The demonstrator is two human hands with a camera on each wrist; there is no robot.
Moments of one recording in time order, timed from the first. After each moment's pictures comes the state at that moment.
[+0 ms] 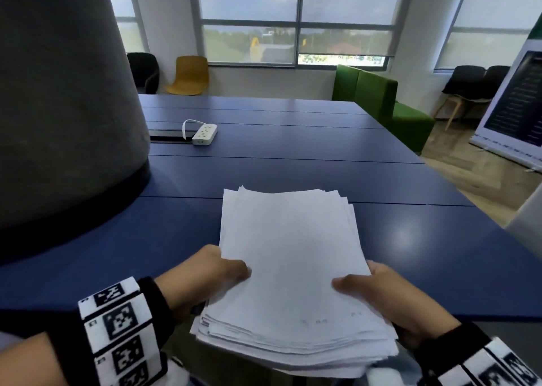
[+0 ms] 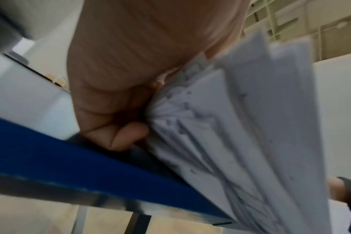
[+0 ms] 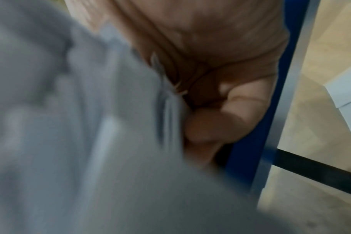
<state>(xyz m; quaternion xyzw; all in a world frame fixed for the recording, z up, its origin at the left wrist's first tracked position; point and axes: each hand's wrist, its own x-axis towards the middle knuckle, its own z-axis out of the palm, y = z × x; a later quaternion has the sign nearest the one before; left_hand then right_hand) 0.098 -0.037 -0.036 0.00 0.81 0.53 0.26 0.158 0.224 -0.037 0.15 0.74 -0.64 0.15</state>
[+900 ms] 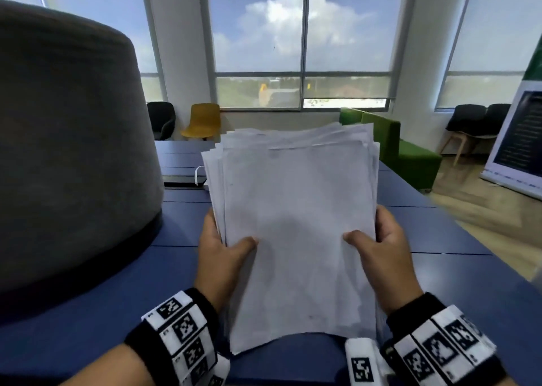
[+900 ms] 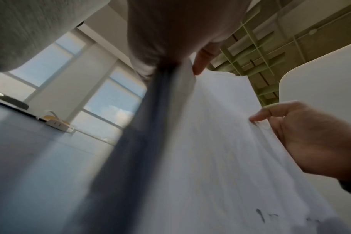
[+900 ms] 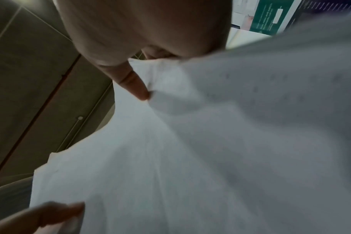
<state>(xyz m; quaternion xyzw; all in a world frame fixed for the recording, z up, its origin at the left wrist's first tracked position) 0.044 -0.011 -0.004 0.09 0.67 0.71 -0.19 0.077 0.208 0.014 0.00 0.70 -0.67 -0.26</state>
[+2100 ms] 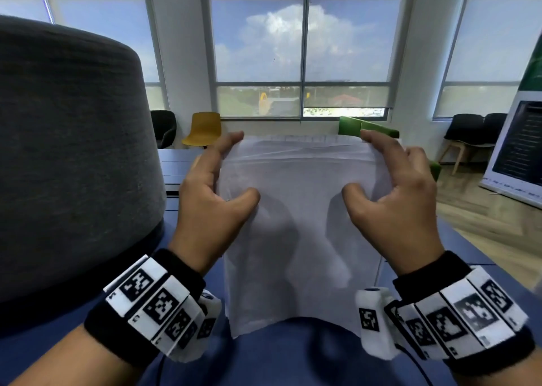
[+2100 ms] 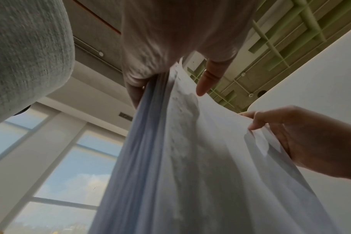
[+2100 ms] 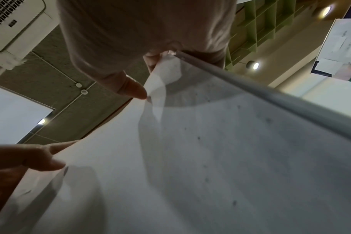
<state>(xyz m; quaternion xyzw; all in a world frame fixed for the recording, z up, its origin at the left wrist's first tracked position) 0.049 -0.022 0.091 0.27 0.70 0.58 -0.32 0.078 0.197 0.098 -0.04 0.80 -0.32 -0.50</state>
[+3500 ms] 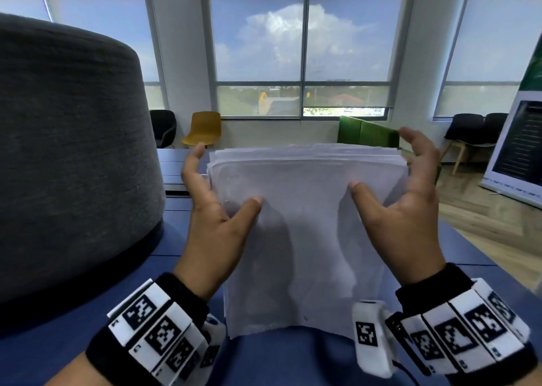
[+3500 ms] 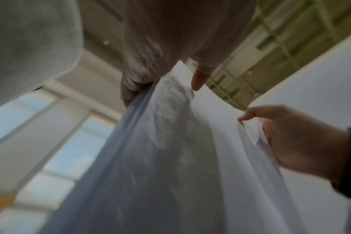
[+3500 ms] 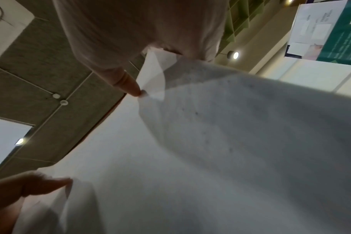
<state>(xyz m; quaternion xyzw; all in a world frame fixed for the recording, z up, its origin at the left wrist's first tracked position) 0.056 -0.016 0.071 0.21 0.70 0.62 -0.29 0.079 0.198 0.088 -0.09 0.72 -0.51 -0.47</state>
